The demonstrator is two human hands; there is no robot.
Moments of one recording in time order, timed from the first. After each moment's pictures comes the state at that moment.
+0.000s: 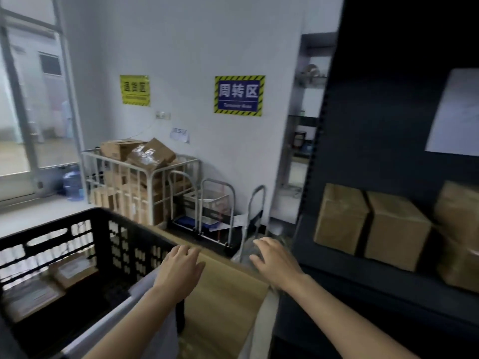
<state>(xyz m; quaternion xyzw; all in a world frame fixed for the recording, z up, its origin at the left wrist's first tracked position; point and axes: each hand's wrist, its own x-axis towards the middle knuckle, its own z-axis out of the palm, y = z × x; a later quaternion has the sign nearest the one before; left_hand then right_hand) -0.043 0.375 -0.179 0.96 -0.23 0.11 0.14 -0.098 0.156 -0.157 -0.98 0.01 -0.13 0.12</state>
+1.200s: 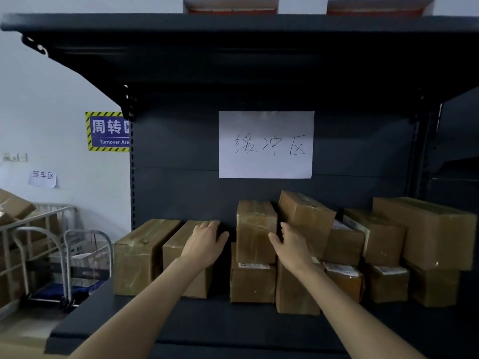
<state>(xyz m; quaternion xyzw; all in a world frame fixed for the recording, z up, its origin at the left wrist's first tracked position) -0.200 -0.101 -0.046 0.84 -0.42 0.11 0.33 -0.342 -0.249 -0.054 -0.85 0.28 -0.33 0.29</state>
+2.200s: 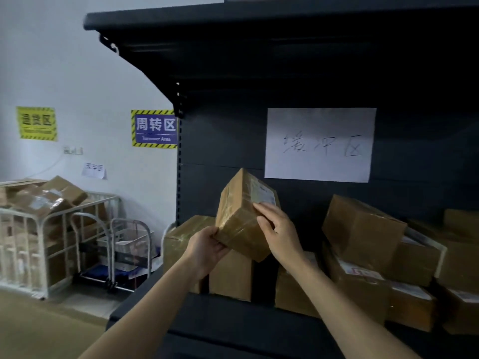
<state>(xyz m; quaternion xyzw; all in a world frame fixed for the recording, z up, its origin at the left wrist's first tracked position) -0.155 -0.026 -0.050 0.43 -0.14 -0.30 0.84 -0.257 -0.156 -0.027 -0.85 0.05 -0.41 0.33</state>
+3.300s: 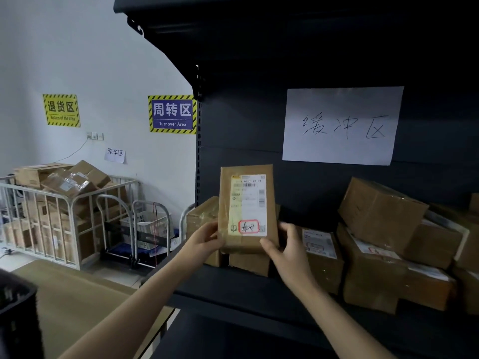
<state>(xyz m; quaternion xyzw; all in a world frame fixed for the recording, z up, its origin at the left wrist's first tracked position) -0.158 0.044 -0.091 0.65 -0.37 -0.15 0.65 -0.277 -0.120 -0.098 -0.81 0.11 -0.37 0.45</state>
